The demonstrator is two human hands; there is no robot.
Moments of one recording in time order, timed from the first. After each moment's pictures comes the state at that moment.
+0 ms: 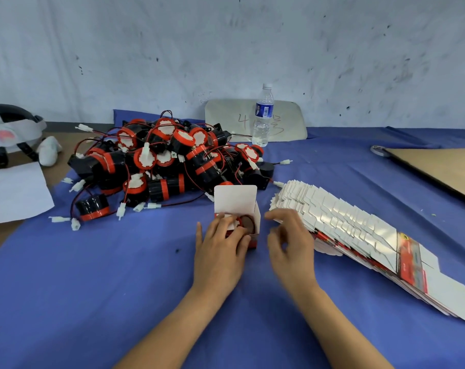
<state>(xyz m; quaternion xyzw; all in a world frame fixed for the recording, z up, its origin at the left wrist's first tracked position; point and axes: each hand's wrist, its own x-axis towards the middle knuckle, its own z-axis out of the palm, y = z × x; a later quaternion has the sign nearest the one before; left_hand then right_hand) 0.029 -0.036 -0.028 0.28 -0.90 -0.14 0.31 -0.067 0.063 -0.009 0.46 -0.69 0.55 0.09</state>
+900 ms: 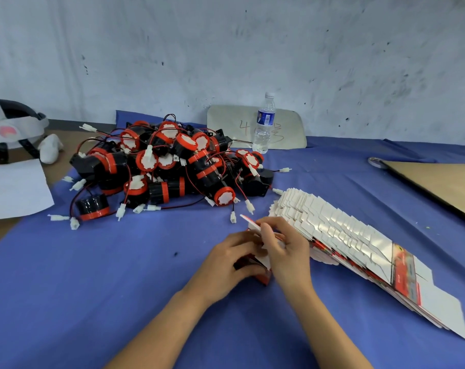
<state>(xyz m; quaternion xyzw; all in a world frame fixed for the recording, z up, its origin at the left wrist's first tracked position) 0.035 -0.044 -0.025 0.04 -0.88 -0.37 0.30 -0.065 0.056 -0.002 0.39 -0.67 0.63 -0.04</state>
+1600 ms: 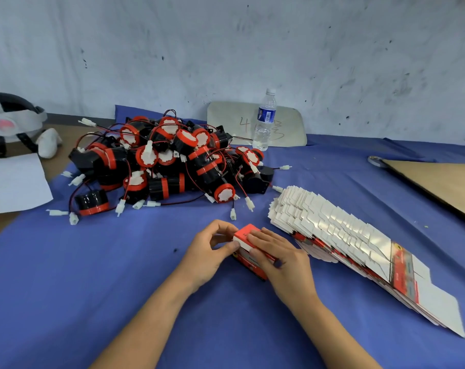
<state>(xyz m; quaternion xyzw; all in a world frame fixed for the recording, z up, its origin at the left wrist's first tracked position) 0.046 -0.056 -0.018 0.21 -0.72 -0.60 0.29 -0.068 0.078 -0.020 0.50 -0.74 0.45 0.02</state>
